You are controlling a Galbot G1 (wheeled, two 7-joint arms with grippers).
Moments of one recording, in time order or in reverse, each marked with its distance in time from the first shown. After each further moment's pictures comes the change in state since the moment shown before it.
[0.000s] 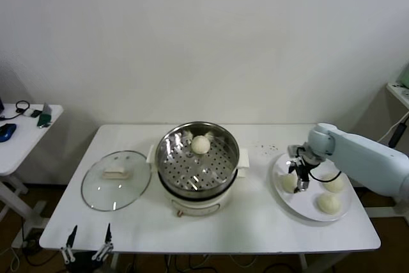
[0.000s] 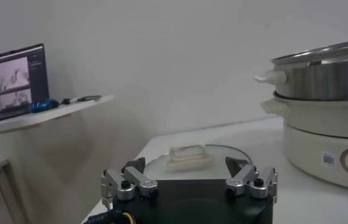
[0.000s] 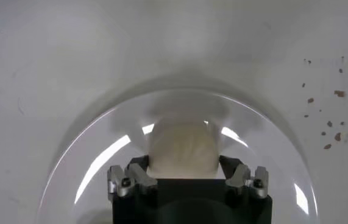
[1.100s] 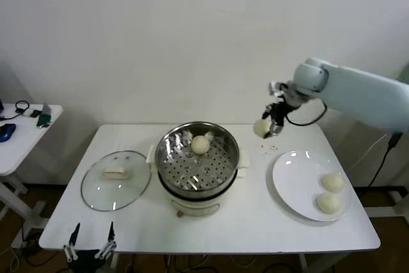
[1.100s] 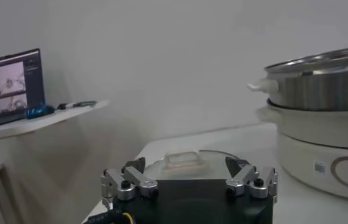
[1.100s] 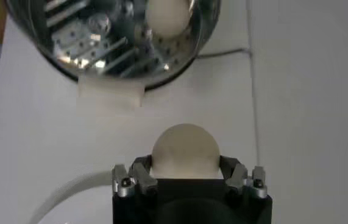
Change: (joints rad) left arm 0.020 0.004 0.031 -0.045 0.018 0.019 -0.012; right arm 0.605 0.199 -0.342 0.118 0.558 -0.115 0.043
